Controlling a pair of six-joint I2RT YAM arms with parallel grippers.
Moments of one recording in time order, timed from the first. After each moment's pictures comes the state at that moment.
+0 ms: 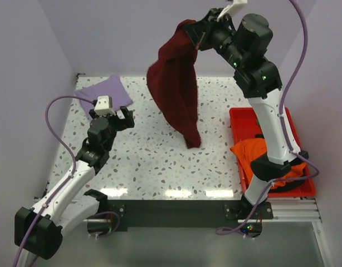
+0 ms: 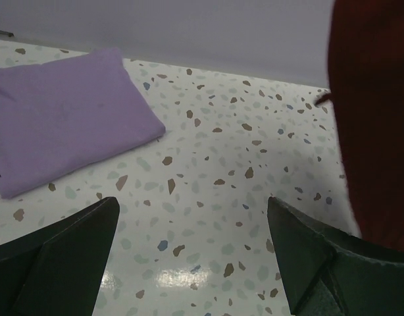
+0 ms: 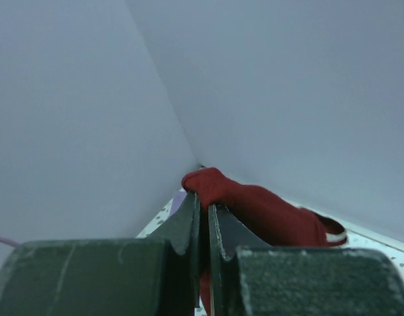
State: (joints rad) left arm -0.36 0.91 0.62 0.13 -0.31 -0.27; right arm 0.53 1.77 2.51 -0.58 -0.07 0.32
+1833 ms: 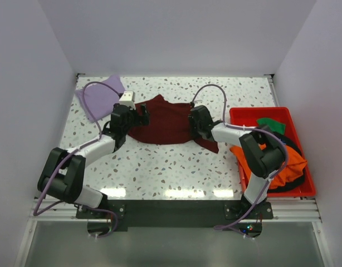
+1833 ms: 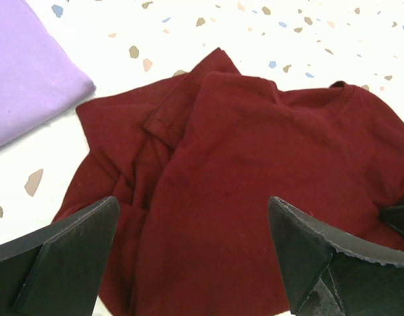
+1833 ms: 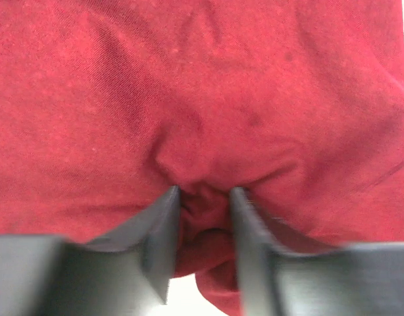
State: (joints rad) left arm -0.35 1.44 0.71 0.36 -0.11 -0.27; right arm 0.55 1.81 1.02 -0.03 0.21 0.31
